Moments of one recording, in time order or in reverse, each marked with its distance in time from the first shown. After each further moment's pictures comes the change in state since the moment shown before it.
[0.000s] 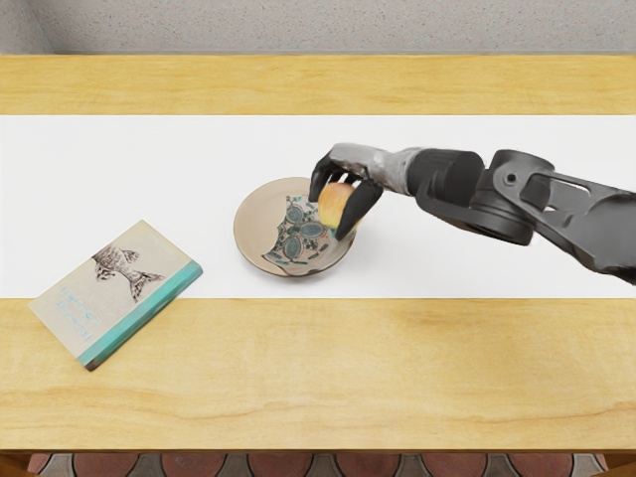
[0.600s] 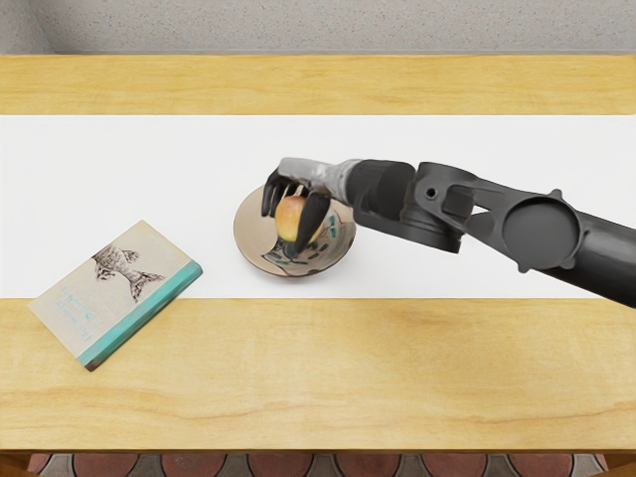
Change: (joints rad) left arm 0.000 0.000 0.000 0.000 0.000 0.000 0.000; right arm 0.083 0.179 -0.103 -0.093 -0.039 -0.049 -0.039
